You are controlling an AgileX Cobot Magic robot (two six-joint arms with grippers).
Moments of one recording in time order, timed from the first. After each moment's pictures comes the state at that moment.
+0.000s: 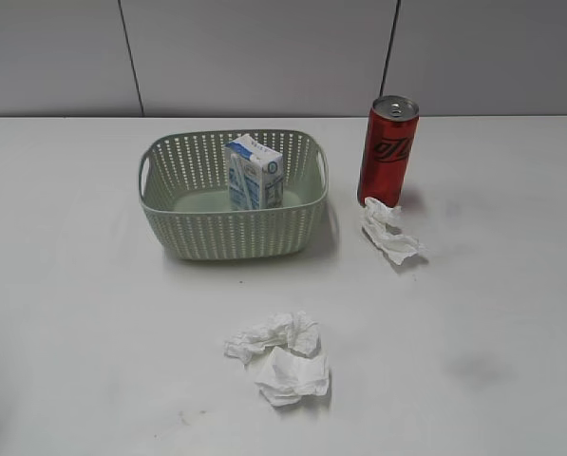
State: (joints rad) left arm 0.10 0.99 -0.90 -0.07 1.03 0.14; right arm 0.09 0.05 -0.50 0.02 1.05 -0.04
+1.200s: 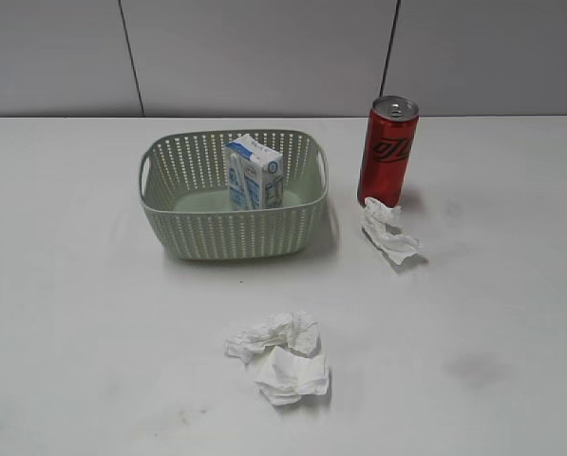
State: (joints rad) left arm 0.04 -0.01 -0.51 -0.10 1.06 0.15; right arm 0.09 0.05 -0.50 0.02 1.05 -0.04
